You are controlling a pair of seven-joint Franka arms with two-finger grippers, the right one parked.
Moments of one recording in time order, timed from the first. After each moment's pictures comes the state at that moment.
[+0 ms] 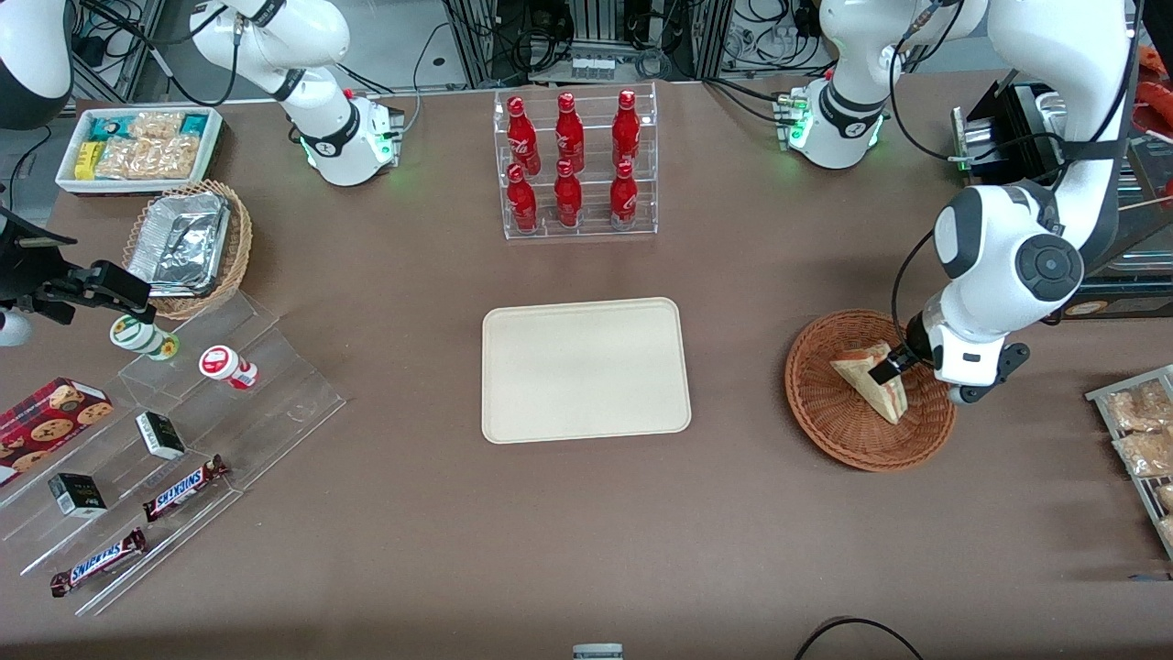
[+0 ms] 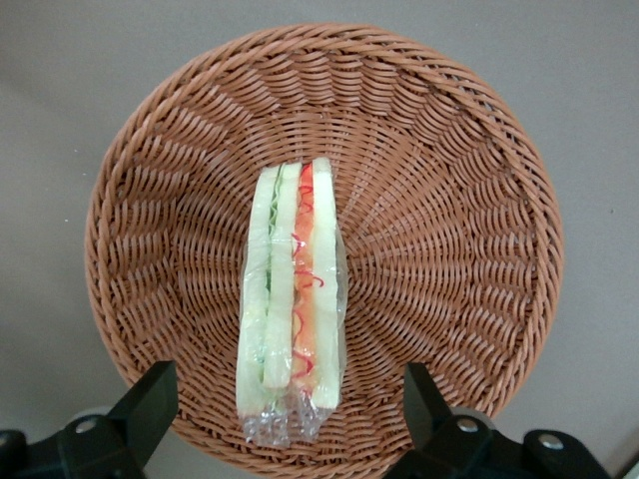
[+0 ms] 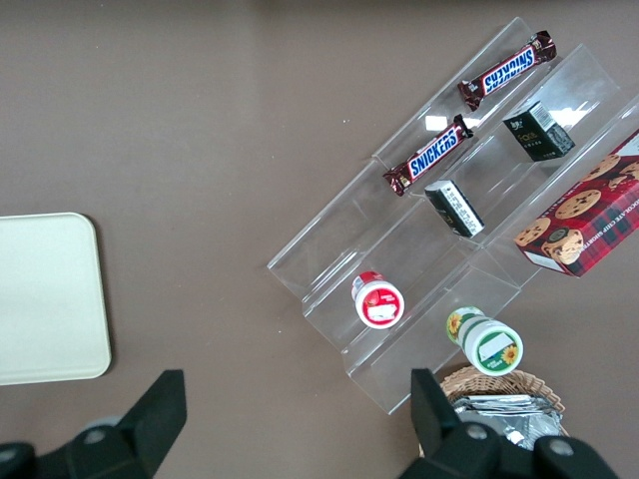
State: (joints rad) arm -0.04 0.20 -0.03 -2.15 -0.02 2.30 -0.68
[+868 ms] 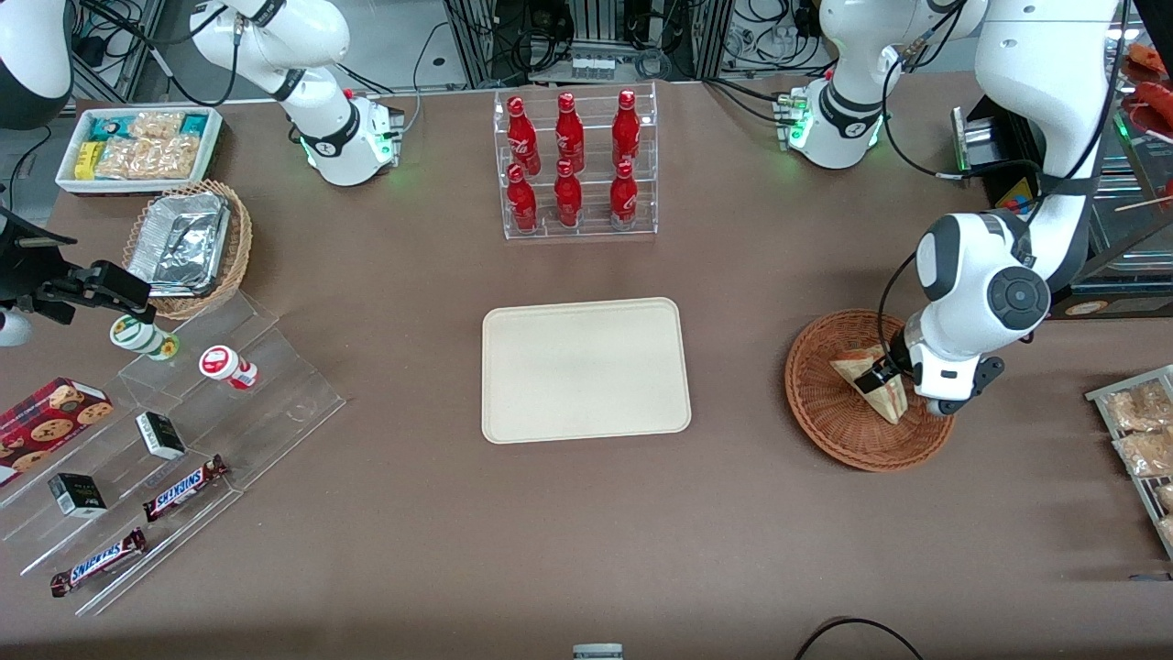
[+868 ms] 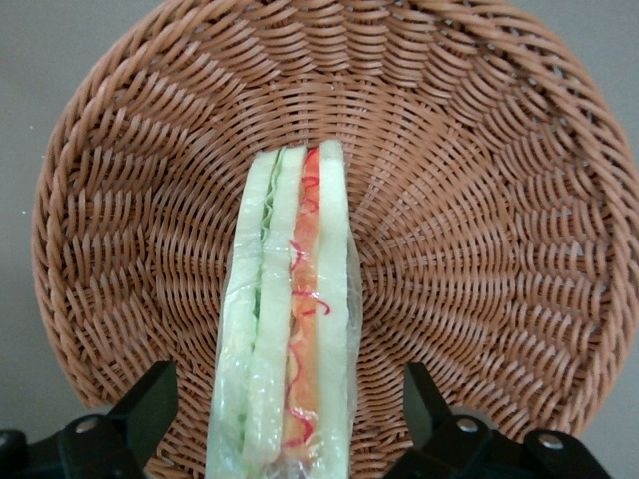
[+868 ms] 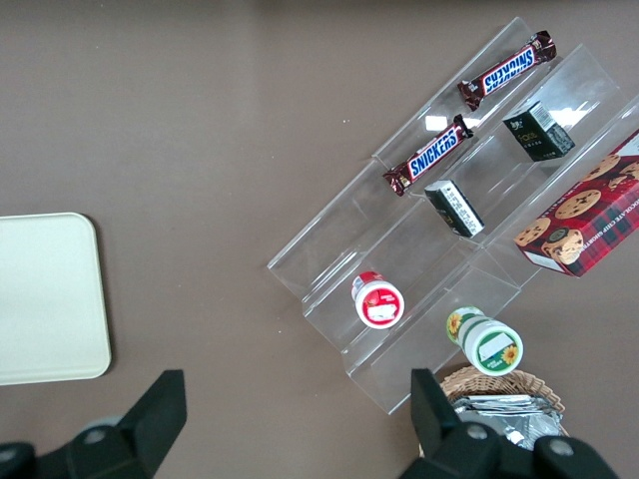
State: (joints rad) arm -0.04 0.29 -0.03 -2.14 -0.02 2.34 -0.69
